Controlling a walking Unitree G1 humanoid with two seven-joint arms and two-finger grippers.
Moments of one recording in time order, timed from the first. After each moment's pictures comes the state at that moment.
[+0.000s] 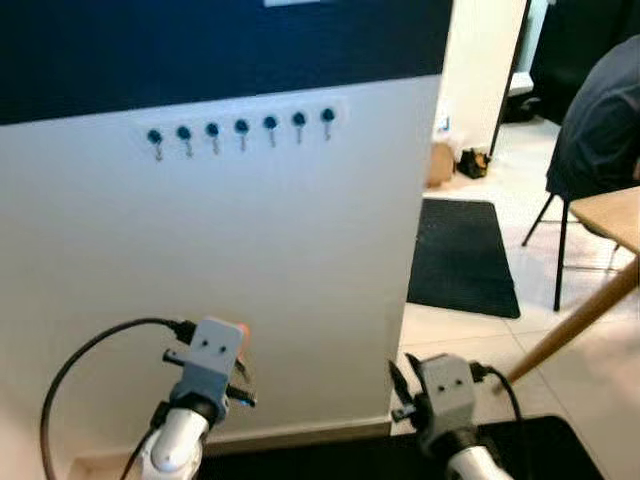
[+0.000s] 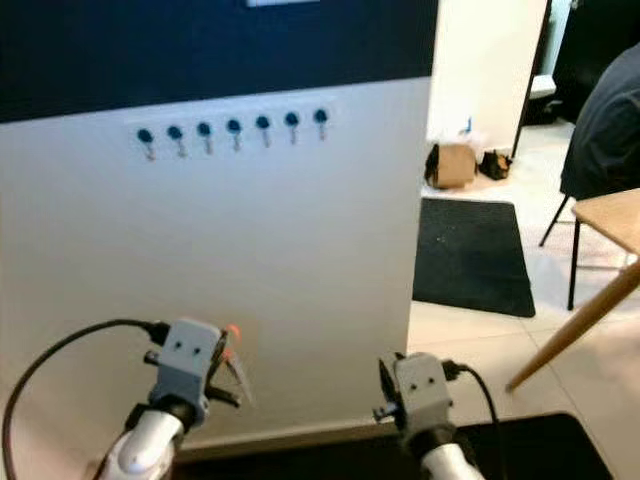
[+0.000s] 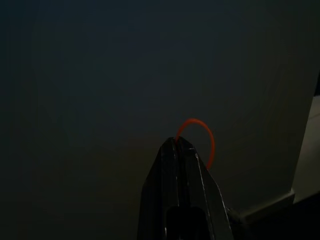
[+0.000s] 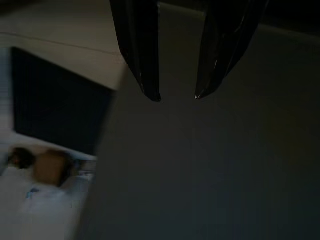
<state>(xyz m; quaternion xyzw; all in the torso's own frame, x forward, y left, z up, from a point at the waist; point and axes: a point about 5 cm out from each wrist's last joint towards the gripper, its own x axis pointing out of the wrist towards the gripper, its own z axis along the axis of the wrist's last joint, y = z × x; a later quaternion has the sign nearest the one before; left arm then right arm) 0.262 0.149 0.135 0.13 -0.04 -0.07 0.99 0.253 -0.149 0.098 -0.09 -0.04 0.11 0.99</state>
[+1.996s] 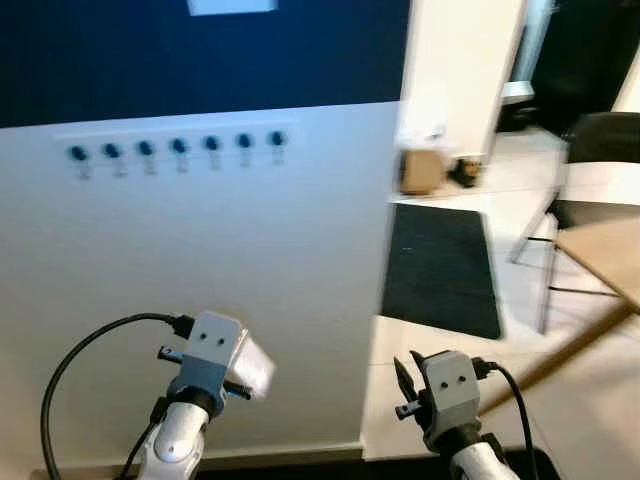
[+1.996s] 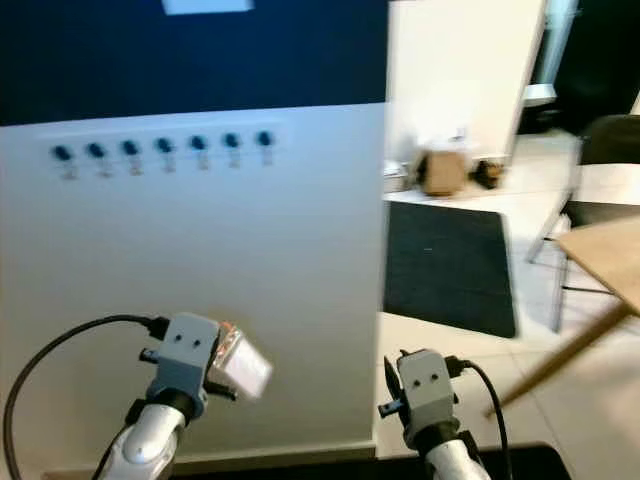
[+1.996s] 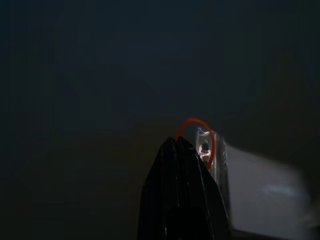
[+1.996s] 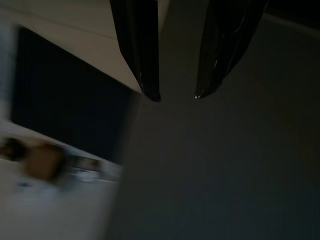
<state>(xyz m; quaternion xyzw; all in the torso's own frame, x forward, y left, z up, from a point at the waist) 0.268 0.165 0.131 0.14 -0.02 -0.01 0.99 0.262 -0.134 0.104 -0.09 -0.05 0.14 0.99</state>
